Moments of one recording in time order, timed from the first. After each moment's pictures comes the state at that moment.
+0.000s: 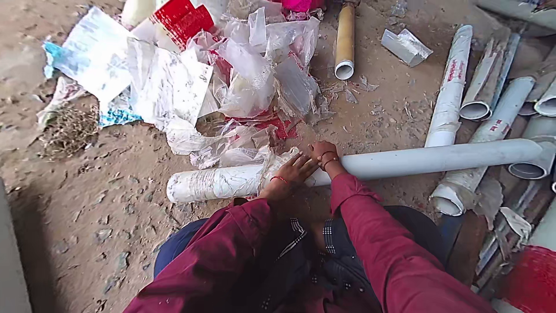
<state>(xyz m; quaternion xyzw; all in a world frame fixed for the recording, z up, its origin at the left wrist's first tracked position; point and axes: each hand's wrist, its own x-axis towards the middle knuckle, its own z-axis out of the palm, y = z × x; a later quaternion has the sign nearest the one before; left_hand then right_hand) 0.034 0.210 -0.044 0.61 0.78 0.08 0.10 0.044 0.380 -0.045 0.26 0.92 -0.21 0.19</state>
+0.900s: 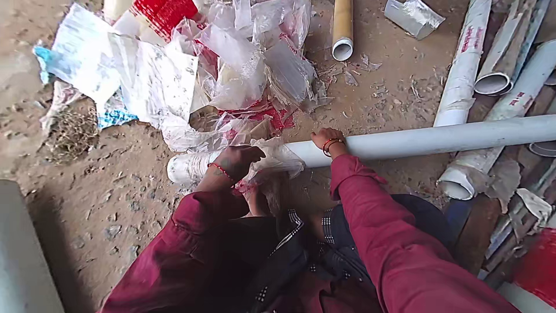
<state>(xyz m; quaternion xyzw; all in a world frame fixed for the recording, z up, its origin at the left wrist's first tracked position) -0.002 0.117 -0.004 0.46 0.85 0.26 0.05 0.026 0.404 -0.032 0.28 0.91 -0.13 0.28</state>
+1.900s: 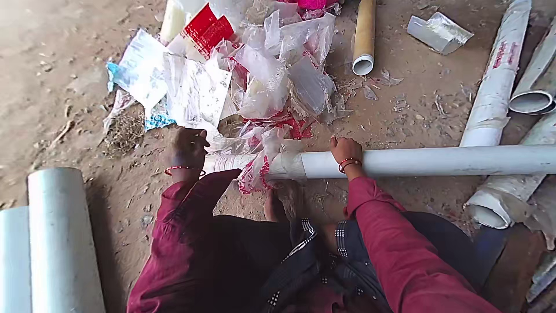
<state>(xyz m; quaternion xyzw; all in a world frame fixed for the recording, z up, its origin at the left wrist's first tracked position) -0.050 0.029 0.019 0.07 0.92 0.38 -0.04 0.038 0.398 -0.048 0.30 0.94 -0.14 0.09</state>
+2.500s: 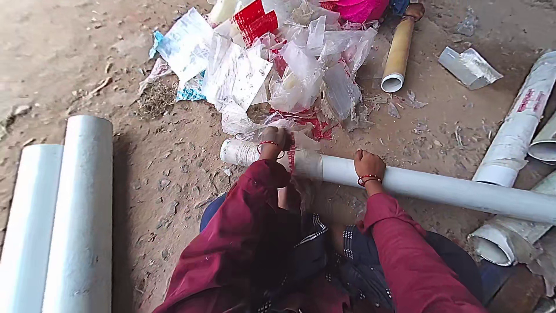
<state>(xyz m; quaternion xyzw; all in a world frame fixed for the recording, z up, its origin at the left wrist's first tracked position) -0.030 0.125 -0.005 -0.11 0.84 0.50 0.19 0.061 0.380 -0.037 0.31 0.94 -0.08 0.11</state>
